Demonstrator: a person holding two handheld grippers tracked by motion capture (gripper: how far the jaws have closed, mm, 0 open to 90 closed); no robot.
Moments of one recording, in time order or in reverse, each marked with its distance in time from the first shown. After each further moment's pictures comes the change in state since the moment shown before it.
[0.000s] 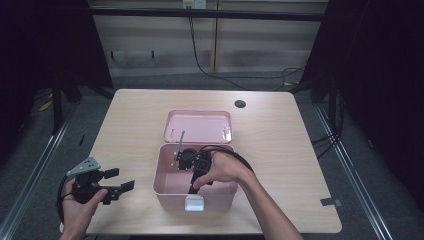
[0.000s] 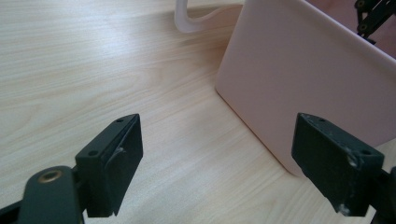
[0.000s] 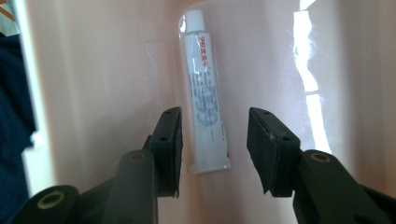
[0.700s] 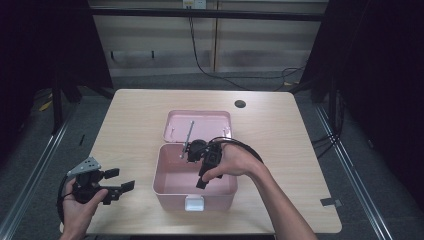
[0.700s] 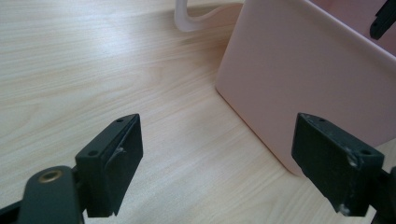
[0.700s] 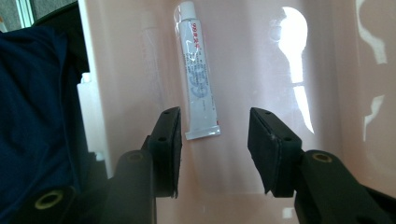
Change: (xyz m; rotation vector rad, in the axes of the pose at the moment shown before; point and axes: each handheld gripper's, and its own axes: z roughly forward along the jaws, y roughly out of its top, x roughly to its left) left arm 0.000 0.000 0.000 0.005 0.004 0.003; right arm 0.005 -0.016 -0.038 -0.017 -0.049 0.016
